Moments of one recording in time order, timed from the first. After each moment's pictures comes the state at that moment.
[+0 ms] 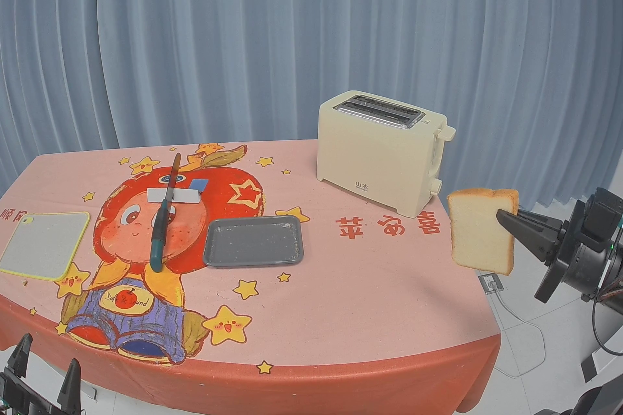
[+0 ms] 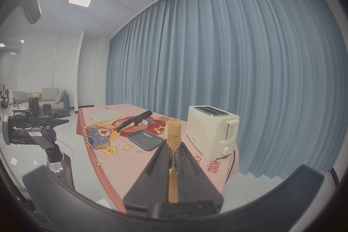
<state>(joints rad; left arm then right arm) 0.00 0.02 -0.02 0.00 0.00 0.00 0.55 1.23 -0.34 -0.80 0.10 -0.05</state>
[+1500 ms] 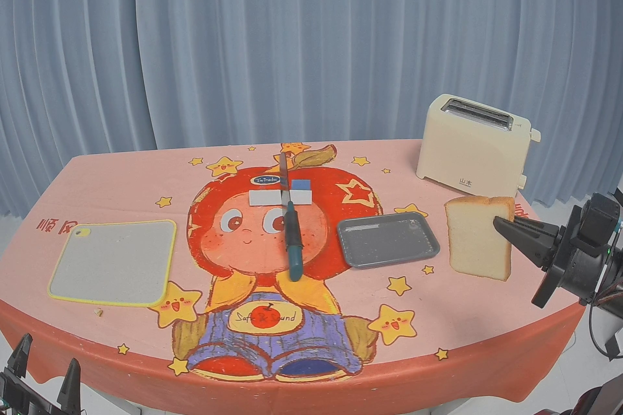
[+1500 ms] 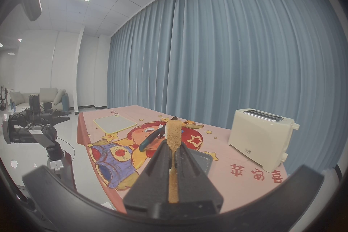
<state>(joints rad) 0.00 0.02 -0.02 0.00 0.00 0.00 0.56 1.23 -0.33 -0.80 0.10 -0.05</state>
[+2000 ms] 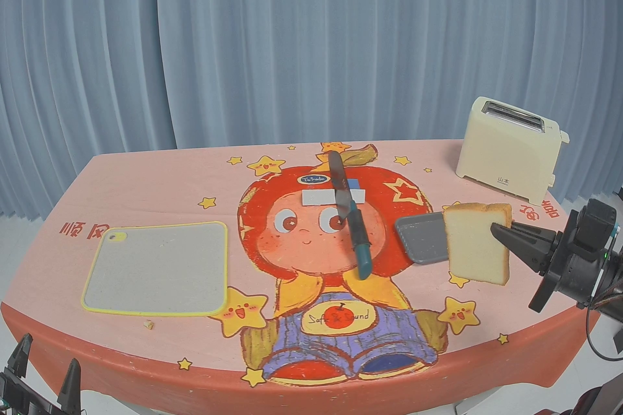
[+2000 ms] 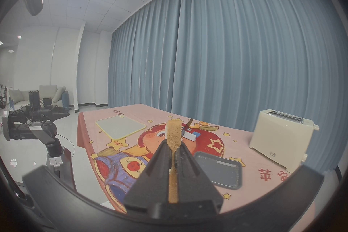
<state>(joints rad) 0.00 0.02 -0.02 0.00 0.00 0.00 0.56 1.24 -0.31 -0.80 0.11 -0.07</state>
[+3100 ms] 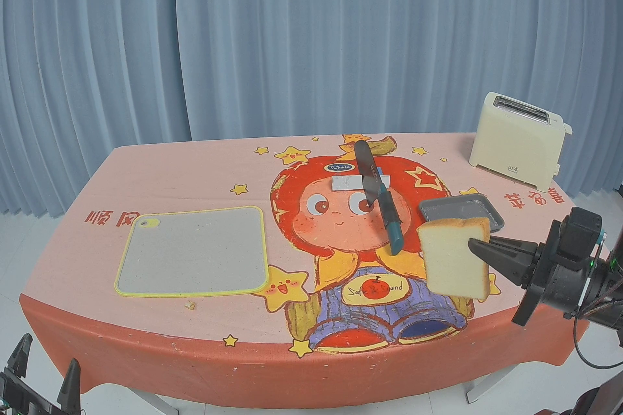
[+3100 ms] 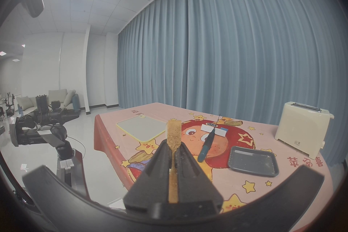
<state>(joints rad) 0.00 0.02 -0.02 0.00 0.00 -0.01 0.63 1.30 -0.32 -0.82 0.11 -0.01</state>
